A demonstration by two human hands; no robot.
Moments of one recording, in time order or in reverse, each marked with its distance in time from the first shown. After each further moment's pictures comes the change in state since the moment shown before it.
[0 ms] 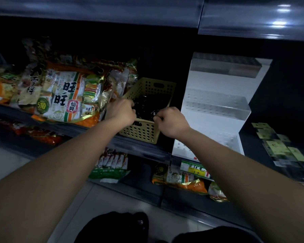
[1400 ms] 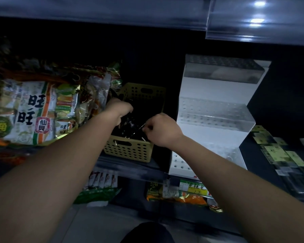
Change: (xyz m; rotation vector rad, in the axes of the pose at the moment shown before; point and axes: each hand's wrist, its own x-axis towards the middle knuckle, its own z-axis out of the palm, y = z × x) left_hand 0.103 0.015 0.026 -0.825 -0.241 -0.400; right_hand 0.043 0.004 0.004 -0.068 -0.037 0.058
